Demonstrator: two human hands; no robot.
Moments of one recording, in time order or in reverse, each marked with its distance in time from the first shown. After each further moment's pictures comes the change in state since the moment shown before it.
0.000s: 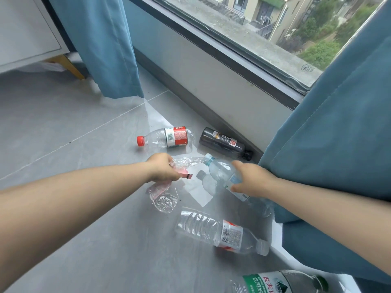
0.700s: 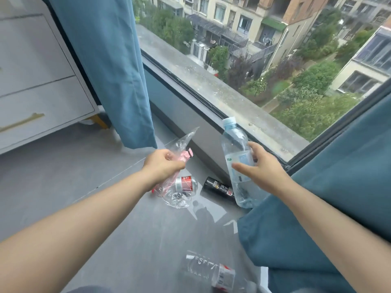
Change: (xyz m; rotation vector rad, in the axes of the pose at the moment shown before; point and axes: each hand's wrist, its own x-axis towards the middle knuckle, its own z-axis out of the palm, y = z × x) left_hand -0.069 0.088 -0.165 -0.500 0.322 0.035; right_hand -0.058 -0.039 -0.207 0.615 0.404 -0.029
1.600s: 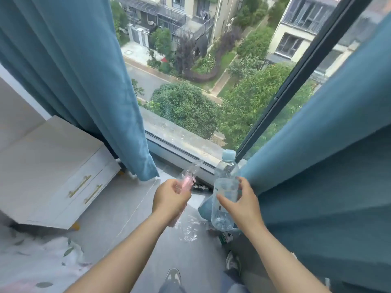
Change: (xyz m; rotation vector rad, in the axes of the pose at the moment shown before) left_hand -0.339 0.353 -0.311 0.085 -0.202 0.020; right_hand -0.327 -0.400 -0.286 0.384 0.299 0.419
